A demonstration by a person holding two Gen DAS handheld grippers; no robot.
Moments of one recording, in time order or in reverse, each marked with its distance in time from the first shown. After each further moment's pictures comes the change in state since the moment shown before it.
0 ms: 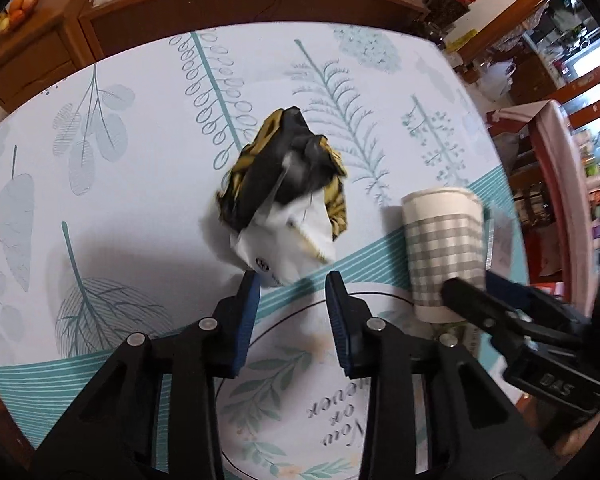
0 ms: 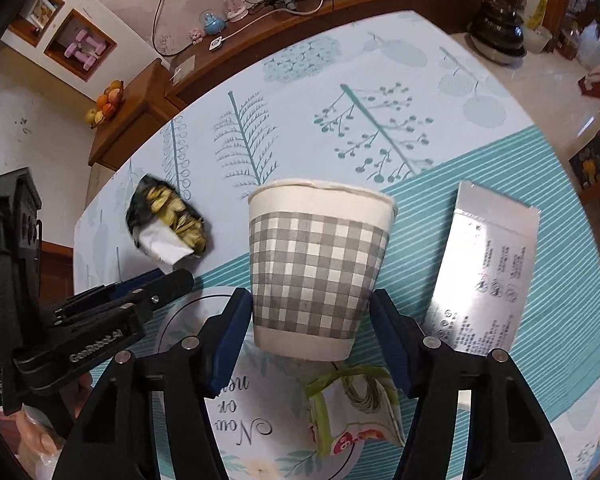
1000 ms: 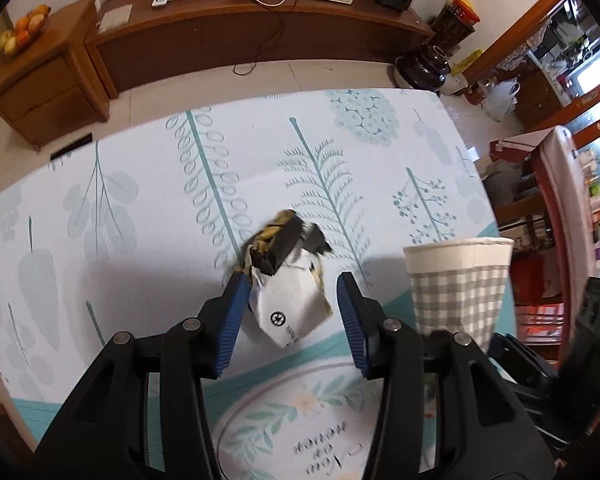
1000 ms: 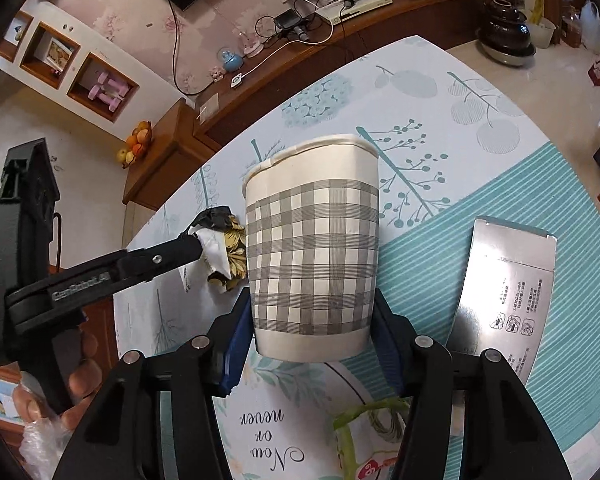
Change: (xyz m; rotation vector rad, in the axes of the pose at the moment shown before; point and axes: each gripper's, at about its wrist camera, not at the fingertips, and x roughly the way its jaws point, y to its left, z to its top) left arm -0.021 -0.008 0.058 -0.011 -0.072 0.057; right arm -0.018 -0.007 0.007 0.064 -0.122 0.146
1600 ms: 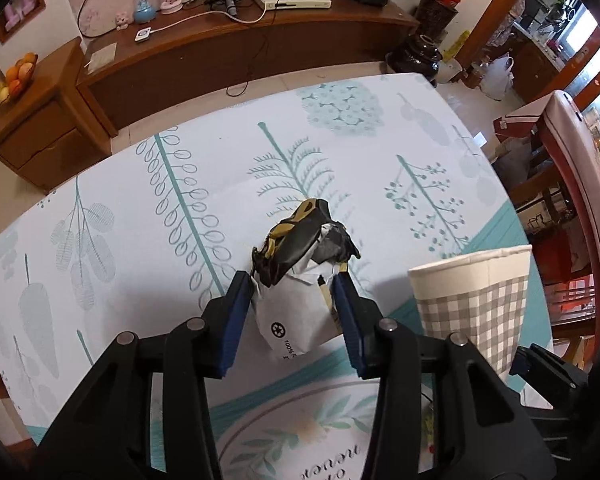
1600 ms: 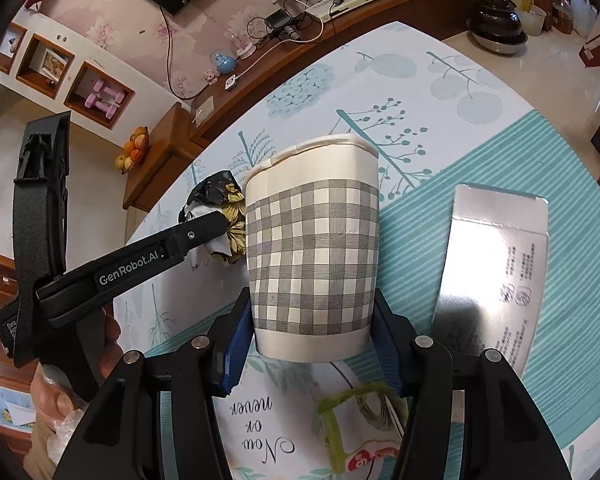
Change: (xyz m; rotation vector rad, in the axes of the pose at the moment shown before) left arm 0.015 -0.034 -0.011 0.134 -0.067 0.059; right arm -0.001 -0.018 -0.017 0.038 -0.009 0.016
